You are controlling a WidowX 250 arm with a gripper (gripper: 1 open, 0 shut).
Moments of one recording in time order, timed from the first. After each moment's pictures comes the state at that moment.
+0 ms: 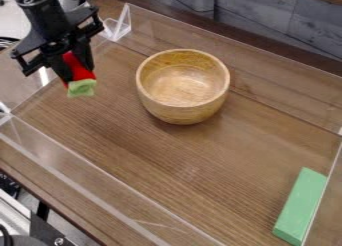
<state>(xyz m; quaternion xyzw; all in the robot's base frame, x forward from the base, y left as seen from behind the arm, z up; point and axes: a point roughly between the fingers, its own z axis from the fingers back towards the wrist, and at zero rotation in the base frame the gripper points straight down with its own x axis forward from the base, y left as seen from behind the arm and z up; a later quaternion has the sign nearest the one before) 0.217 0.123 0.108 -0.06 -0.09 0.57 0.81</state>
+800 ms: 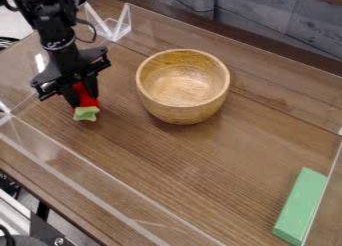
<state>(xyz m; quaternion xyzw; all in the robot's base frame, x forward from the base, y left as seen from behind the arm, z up) 0.238 0.148 0.040 -0.02 -0.09 0.54 0.83</state>
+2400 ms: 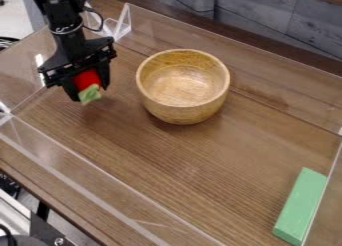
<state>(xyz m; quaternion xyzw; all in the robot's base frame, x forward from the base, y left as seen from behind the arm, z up) 0.252 0.150 0.050 -0.02 -0.07 0.54 0.84</state>
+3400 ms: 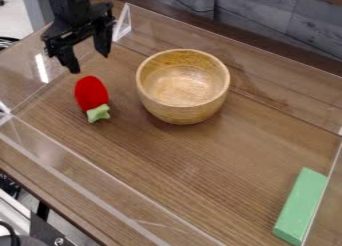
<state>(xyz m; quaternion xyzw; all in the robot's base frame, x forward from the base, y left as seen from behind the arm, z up) 0.264 0.153 0.090 0.01 -0.07 0.64 0.76</state>
